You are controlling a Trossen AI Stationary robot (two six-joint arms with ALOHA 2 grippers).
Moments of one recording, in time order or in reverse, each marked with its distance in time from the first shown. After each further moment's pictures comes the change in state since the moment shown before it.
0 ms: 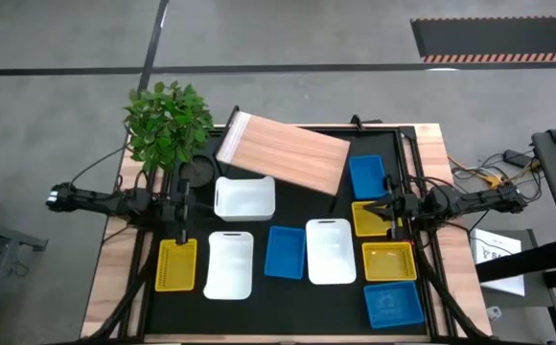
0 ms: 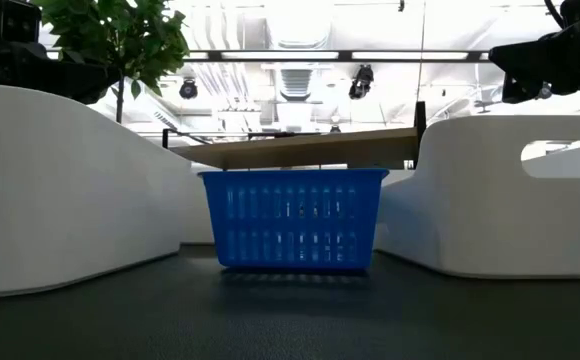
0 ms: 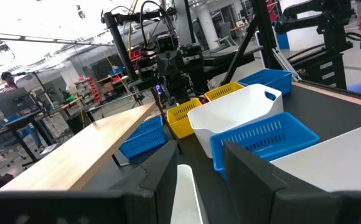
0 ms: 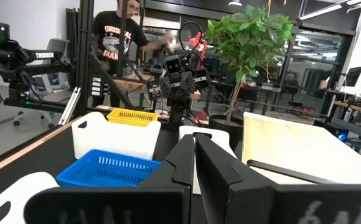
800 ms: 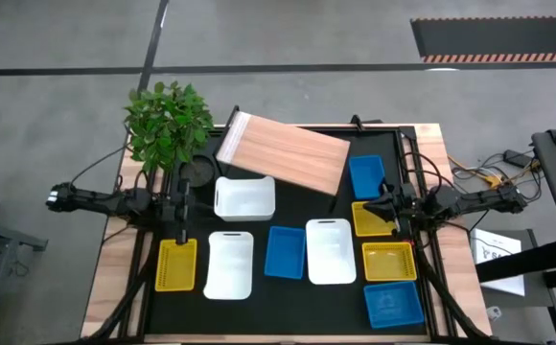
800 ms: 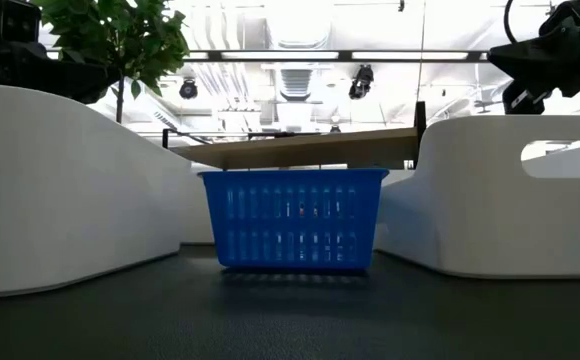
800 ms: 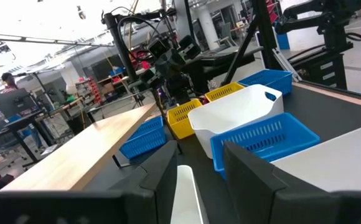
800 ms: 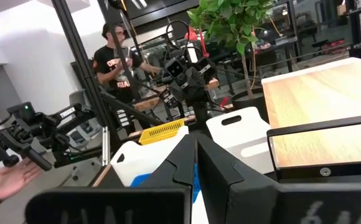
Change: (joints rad) left arm 0.000 0.000 0.000 0.003 0.000 0.002; right arm 0.000 0.000 0.000 0.001 0.018 0.460
